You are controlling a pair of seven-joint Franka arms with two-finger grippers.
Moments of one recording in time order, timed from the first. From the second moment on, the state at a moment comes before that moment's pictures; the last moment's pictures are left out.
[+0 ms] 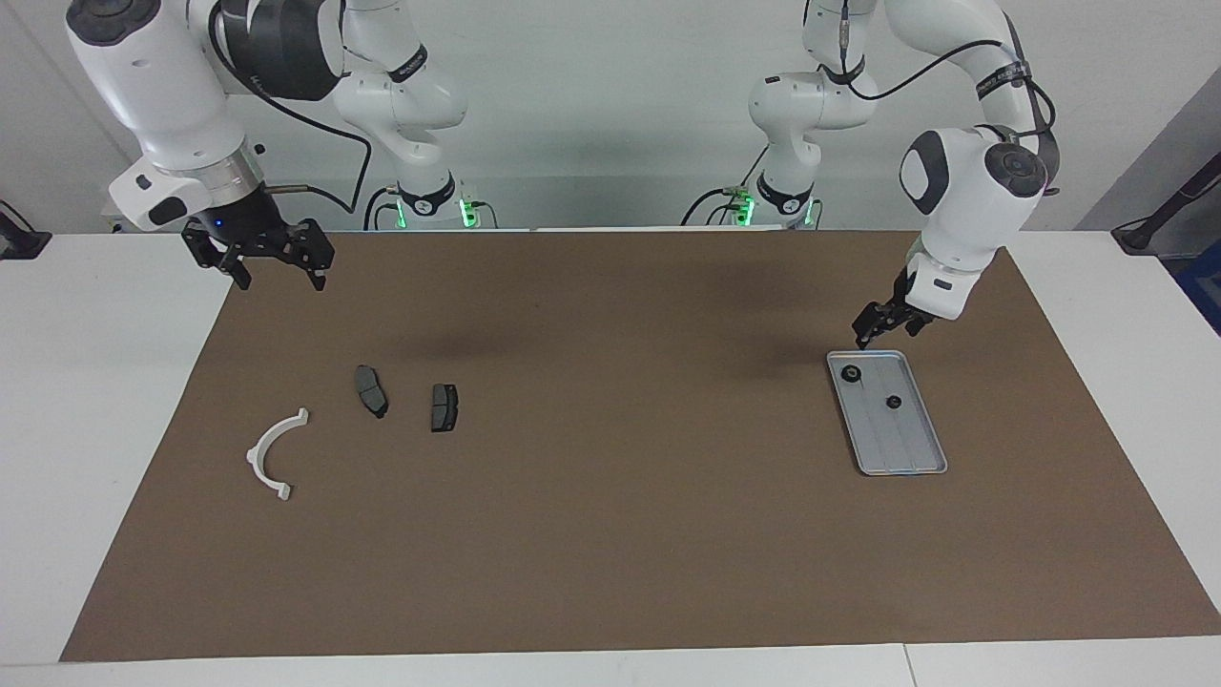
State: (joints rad) left arm -0.04 -0.02 -0.01 -2.14 -0.03 2.10 -0.24; right arm -0.05 -0.02 0.00 -1.68 -0.04 1.66 -0.02
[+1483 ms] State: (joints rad) left arm -0.03 0.14 -0.01 -2.22 -0.03 2.27 -0.24; right arm -0.05 -0.03 0.00 -1.69 -0.04 1.66 -0.03
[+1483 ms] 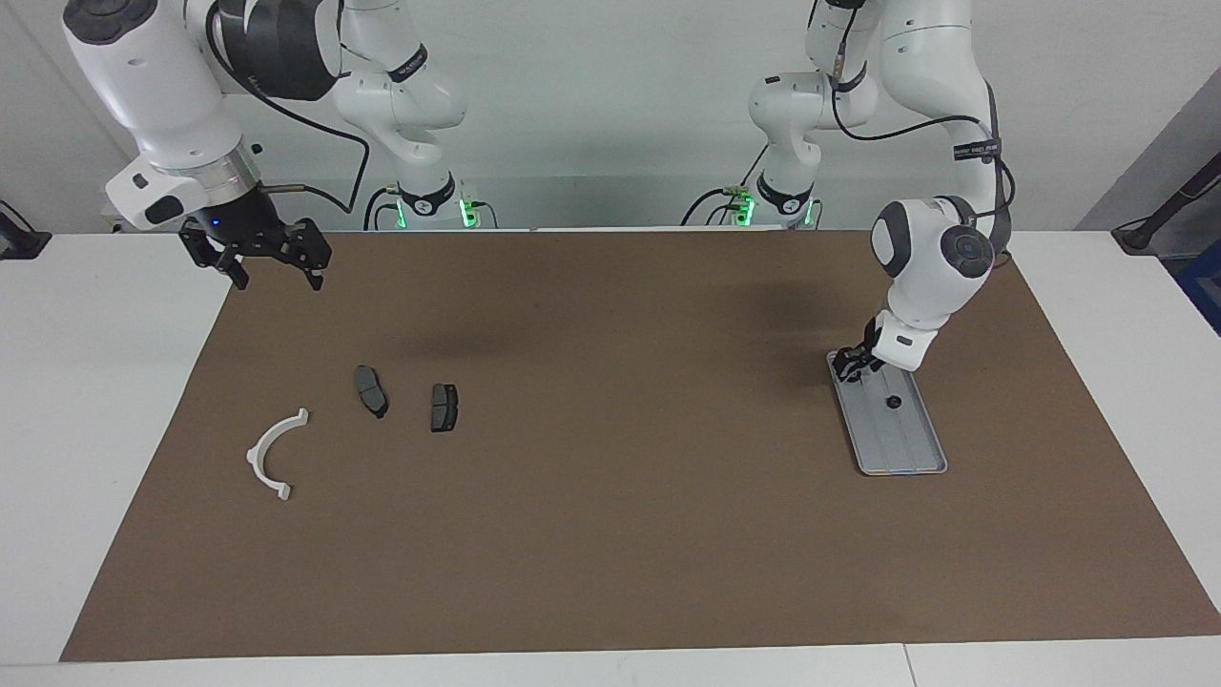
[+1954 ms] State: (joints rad) left arm -0.03 0.14 -0.01 -2.24 -0.03 2.27 -0.21; right arm -0.05 -0.03 0.00 -1.70 -0.04 1.67 -0.03
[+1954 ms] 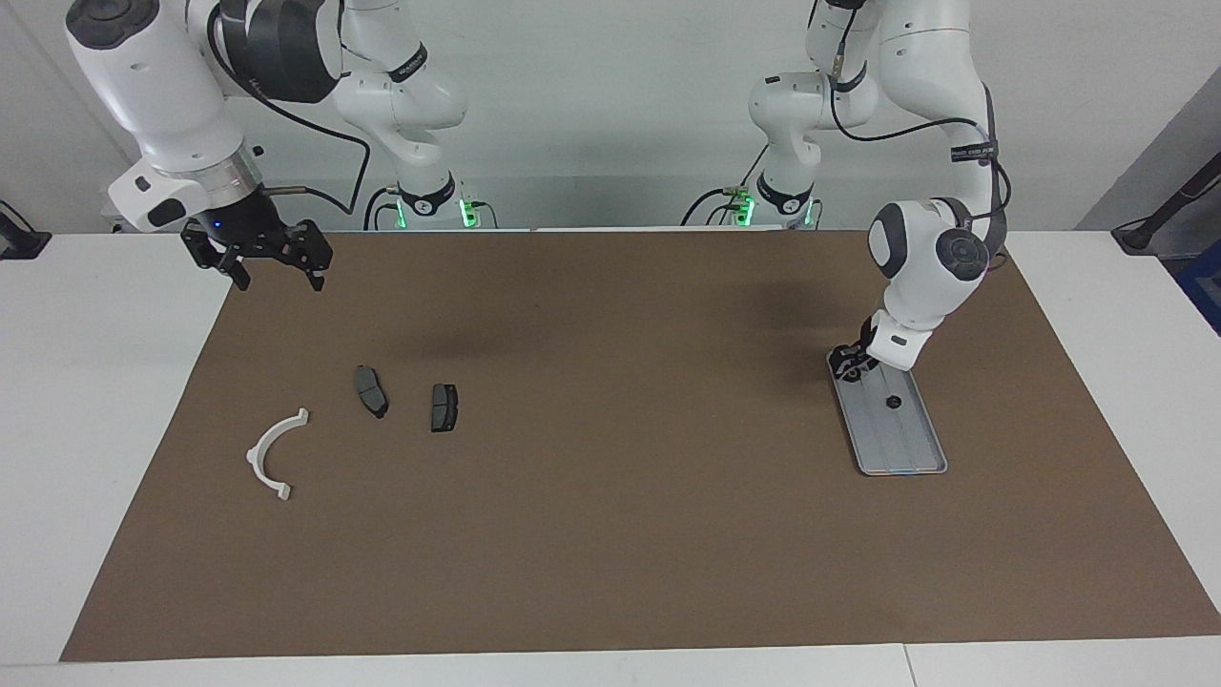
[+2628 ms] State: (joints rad) left arm -0.04 0.13 -0.01 -2.24 -0.03 2.27 -0.21; right arm -0.05 -0.03 0.00 -1.71 -0.04 1.68 -0.03
